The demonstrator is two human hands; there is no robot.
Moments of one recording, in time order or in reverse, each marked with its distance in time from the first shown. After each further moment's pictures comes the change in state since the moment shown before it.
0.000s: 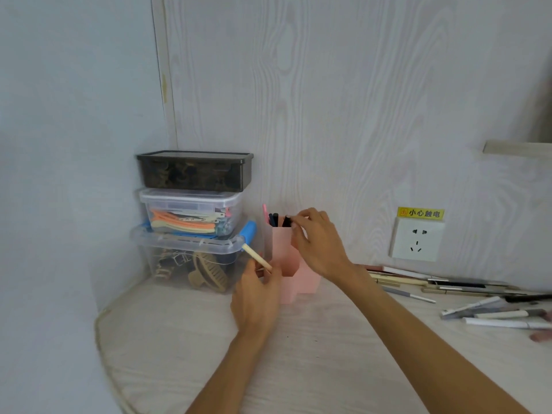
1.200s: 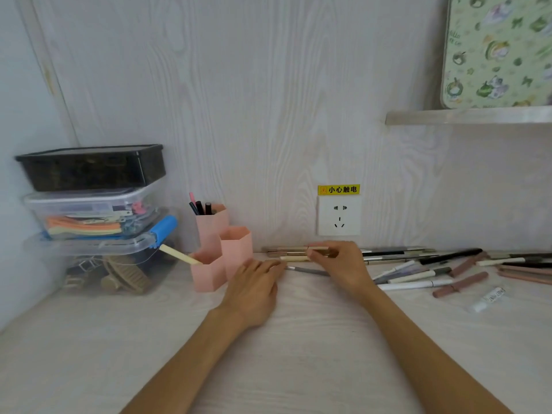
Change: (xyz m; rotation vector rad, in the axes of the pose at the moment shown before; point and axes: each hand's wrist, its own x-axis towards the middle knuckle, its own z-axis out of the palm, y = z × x) left_hand -0.021 0.015 0.088 0.747 -0.478 0.861; right_hand -0.097 0.130 -0.064 0.545 0.065 0.544
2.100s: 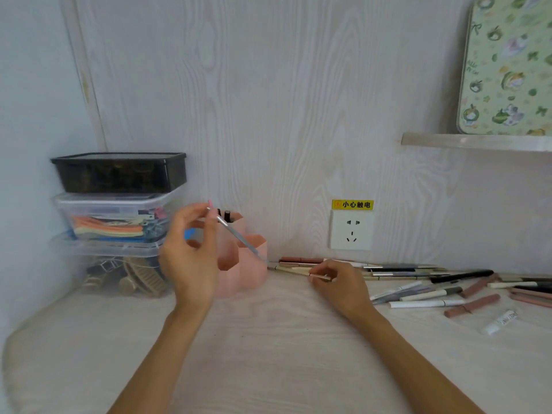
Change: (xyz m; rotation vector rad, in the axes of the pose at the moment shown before) left_hand -0.020 -0.020 -0.090 -0.710 1.163 -0.350; right_hand -0.010 0.003 0.021 -0.282 0.003 -0.043
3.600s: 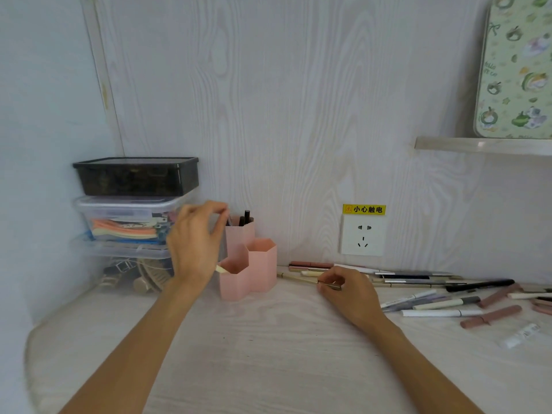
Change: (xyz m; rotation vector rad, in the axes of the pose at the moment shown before) left_hand 0.041 -0.041 0.002 0.688 -0.253 0.205; right_hand 0.000 0.001 -0.001 -0.061 -0.061 -0.028
